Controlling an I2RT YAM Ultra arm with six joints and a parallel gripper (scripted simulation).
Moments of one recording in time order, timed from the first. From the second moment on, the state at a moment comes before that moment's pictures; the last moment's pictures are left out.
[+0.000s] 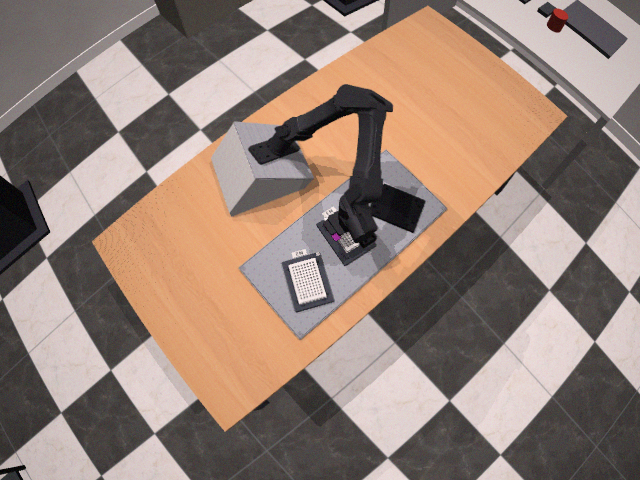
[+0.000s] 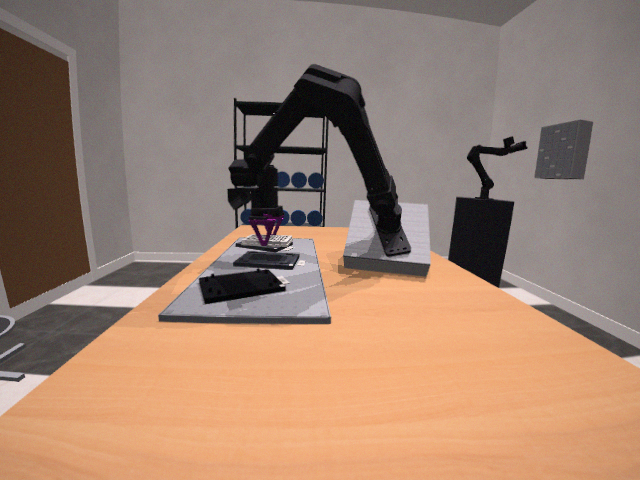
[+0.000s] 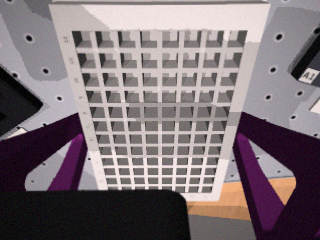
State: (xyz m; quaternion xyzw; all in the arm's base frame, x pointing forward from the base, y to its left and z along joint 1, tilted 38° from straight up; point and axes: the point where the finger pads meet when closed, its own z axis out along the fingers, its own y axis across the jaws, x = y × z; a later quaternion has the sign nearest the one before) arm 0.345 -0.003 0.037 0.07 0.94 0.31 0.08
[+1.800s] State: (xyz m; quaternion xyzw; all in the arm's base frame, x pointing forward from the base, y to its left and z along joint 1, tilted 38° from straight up) arm 0.353 0.017 0.010 0.07 0.94 0.31 0.08
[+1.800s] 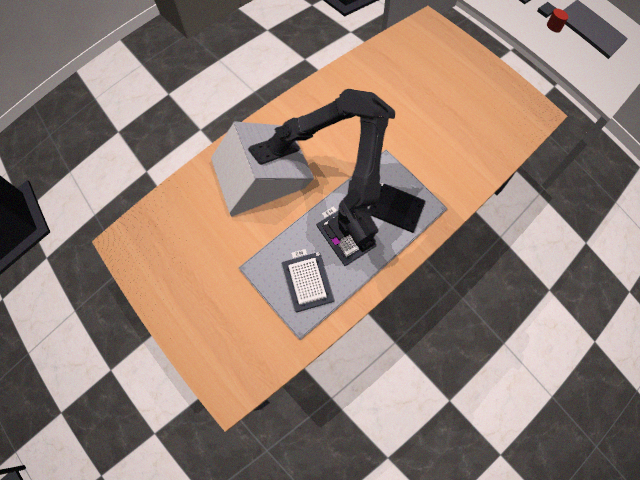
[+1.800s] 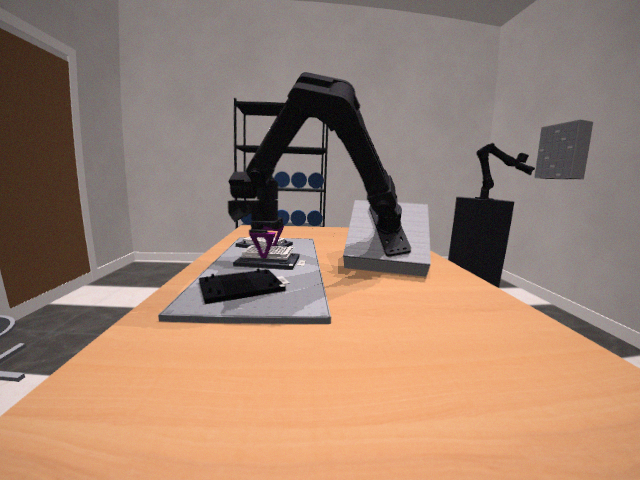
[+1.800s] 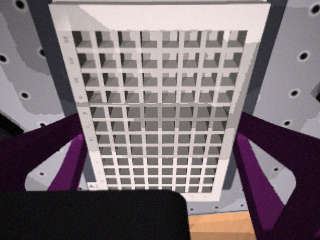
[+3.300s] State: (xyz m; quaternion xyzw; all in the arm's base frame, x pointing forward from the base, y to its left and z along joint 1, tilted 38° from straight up) arm 0.354 0.021 0.005 0.07 0.94 0.31 0.08
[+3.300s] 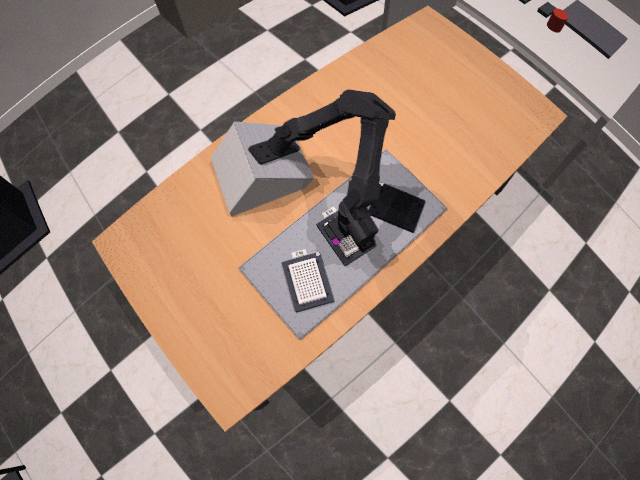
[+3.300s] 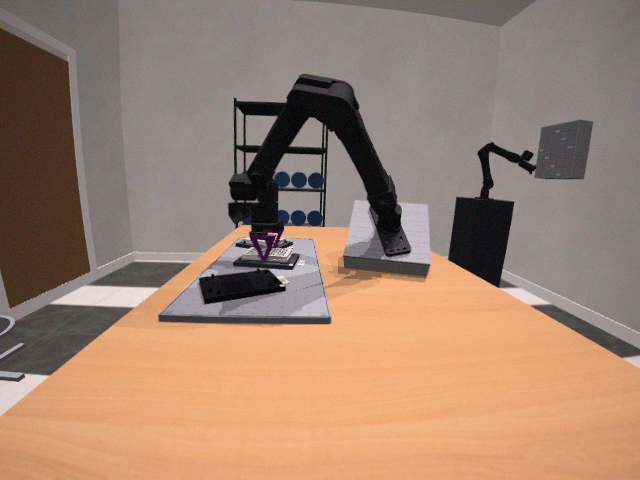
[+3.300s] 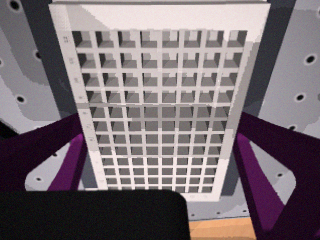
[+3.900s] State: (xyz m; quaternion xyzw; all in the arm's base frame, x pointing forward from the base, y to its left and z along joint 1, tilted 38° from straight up) arm 0.355 0.022 0.003 0.07 0.94 0.31 0.08
